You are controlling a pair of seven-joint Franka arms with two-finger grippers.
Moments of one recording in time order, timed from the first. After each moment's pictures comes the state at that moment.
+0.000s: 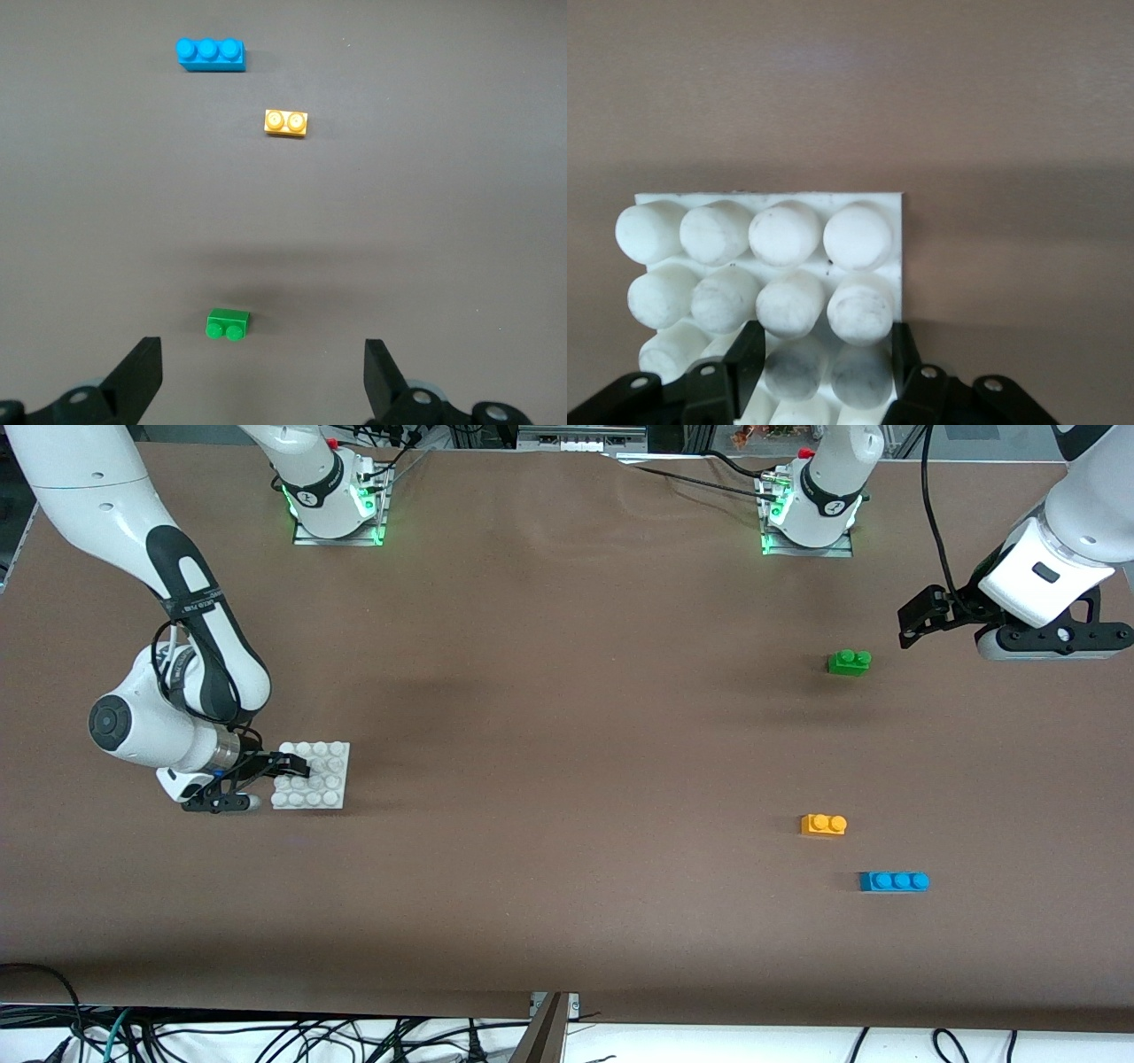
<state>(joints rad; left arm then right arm) -0.06 -0.07 -0.05 -1.75 0.00 1.64 -0.14 -0.06 0.57 0.04 -1.93 0.21 2.41 -0.20</state>
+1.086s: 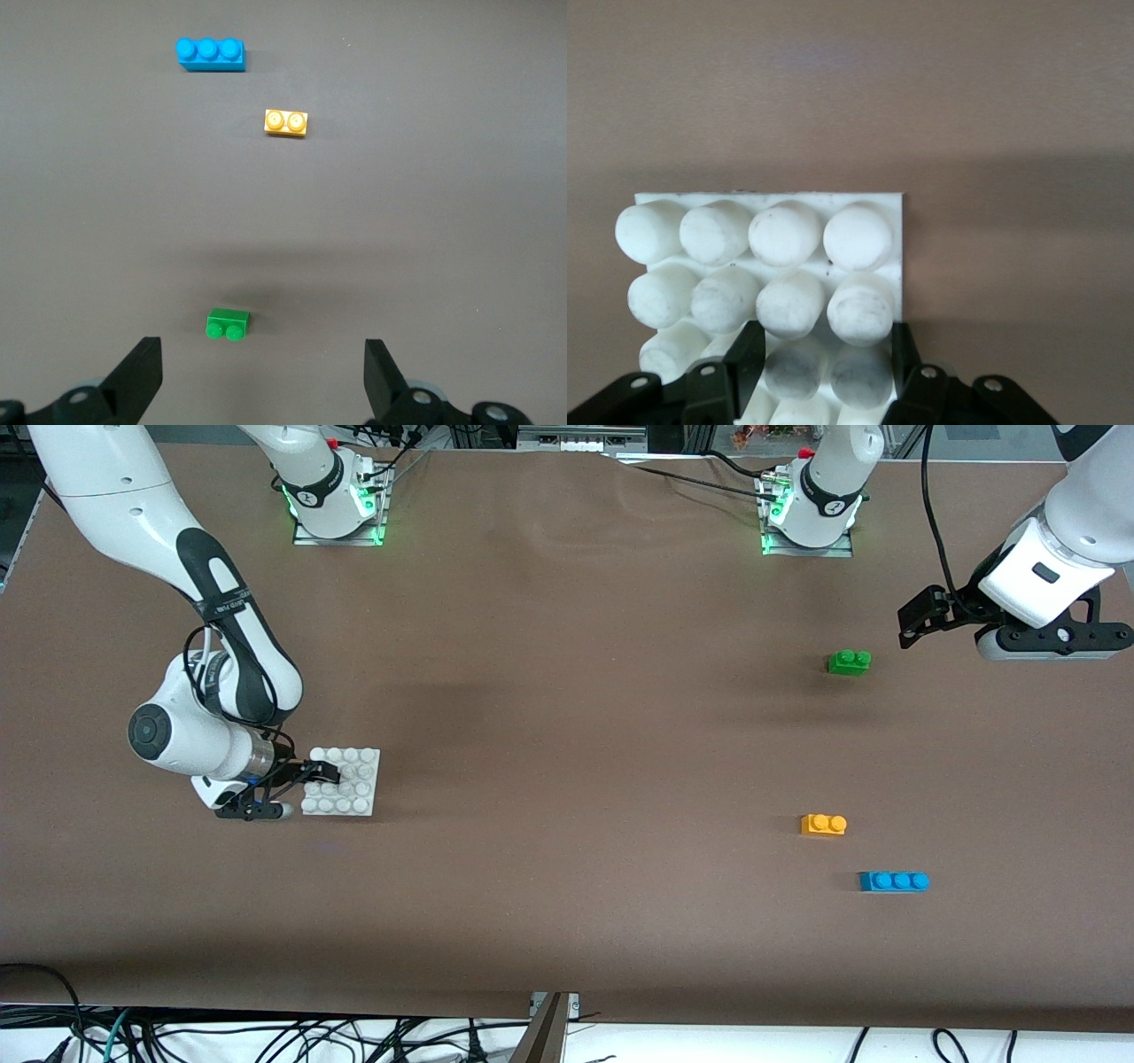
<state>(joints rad) -0.06 -0.07 -0.05 -1.75 0.00 1.64 -0.14 -0.02 0.60 0.08 -1.89 0.21 2.41 -0.09</state>
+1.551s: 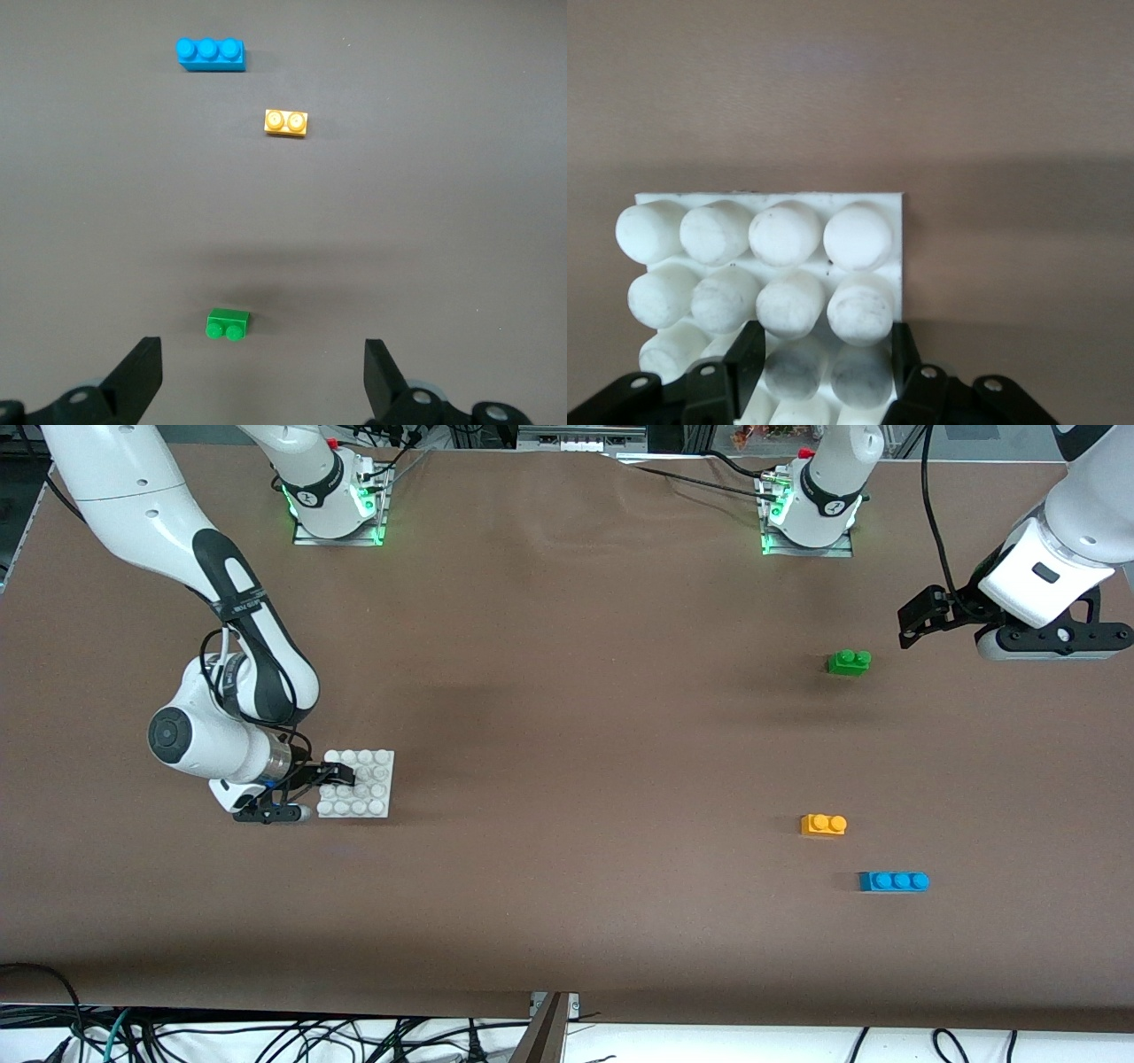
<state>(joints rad) -0.06 -0.07 -0.05 -1.75 0.00 1.64 -0.14 0.02 0.61 0.09 -1.86 0.21 2.41 -0.05</state>
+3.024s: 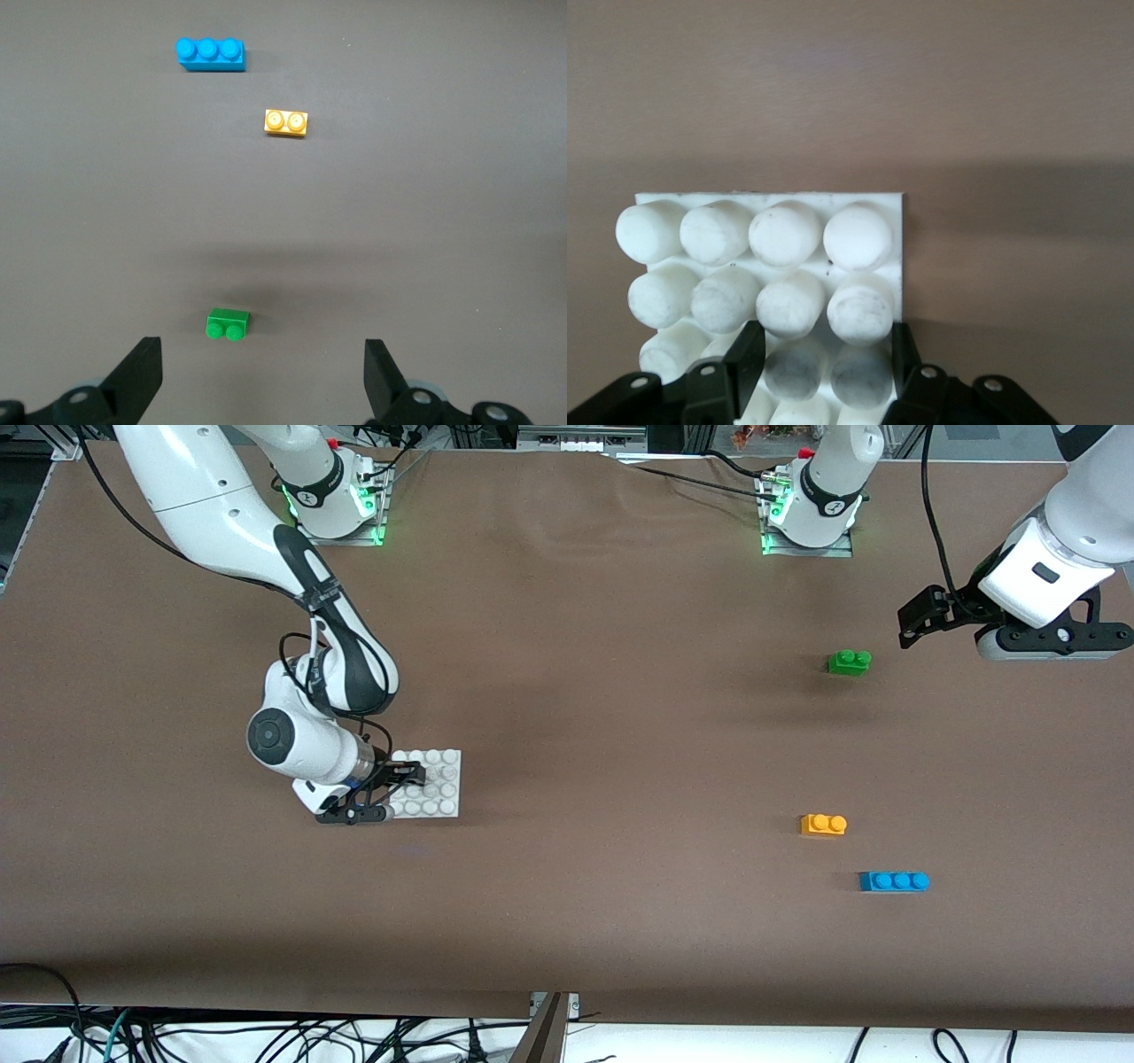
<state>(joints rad) -0.06 -0.07 -0.05 -1.75 0.00 1.64 -0.14 0.23 0.67 0.09 -1.76 0.21 2.41 0.13</state>
